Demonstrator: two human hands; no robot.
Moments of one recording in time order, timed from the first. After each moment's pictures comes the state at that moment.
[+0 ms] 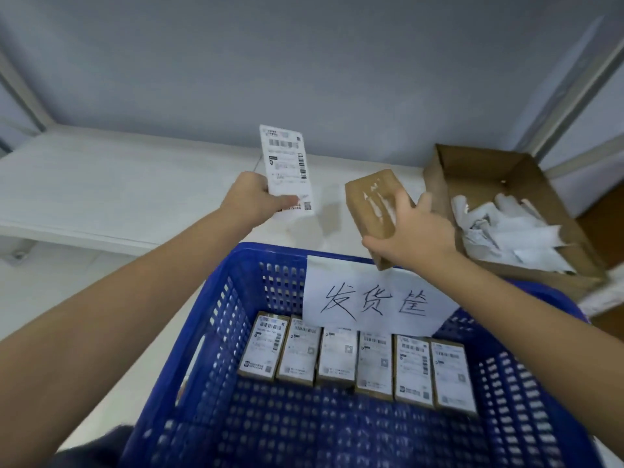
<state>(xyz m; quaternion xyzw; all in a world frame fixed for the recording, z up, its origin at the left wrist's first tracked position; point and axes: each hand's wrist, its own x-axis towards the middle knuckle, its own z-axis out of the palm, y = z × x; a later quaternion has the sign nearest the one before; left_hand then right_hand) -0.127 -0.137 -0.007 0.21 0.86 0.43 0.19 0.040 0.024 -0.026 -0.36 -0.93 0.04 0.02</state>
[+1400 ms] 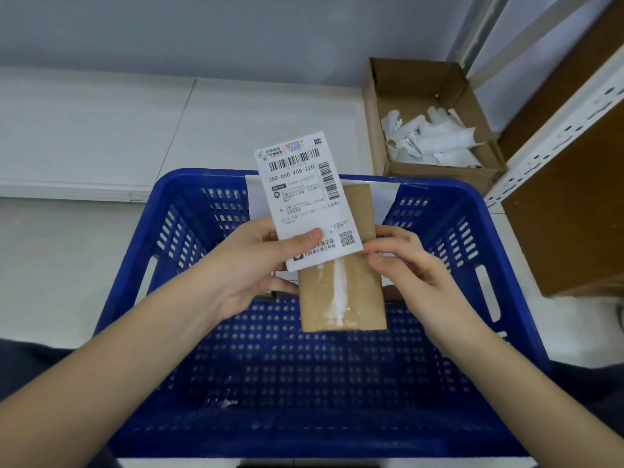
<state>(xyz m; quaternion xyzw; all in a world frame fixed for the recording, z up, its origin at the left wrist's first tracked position) 0.093 -0.197 -0.002 0.17 0.63 0.55 0.53 0.258 -0.080 -0.019 -0.31 -0.68 0.65 0.15</state>
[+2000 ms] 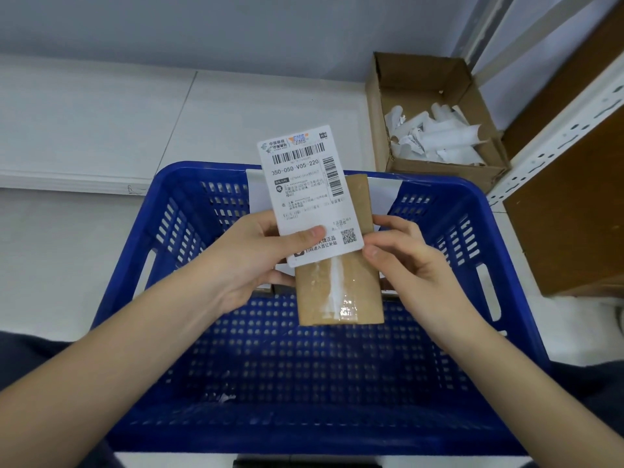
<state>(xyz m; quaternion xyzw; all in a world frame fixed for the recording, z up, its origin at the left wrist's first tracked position) 0.095 -0.195 -0.001 0.16 0.64 0.55 0.51 0.253 -0.078 -0.026 -0.27 -0.71 0.63 0.17</state>
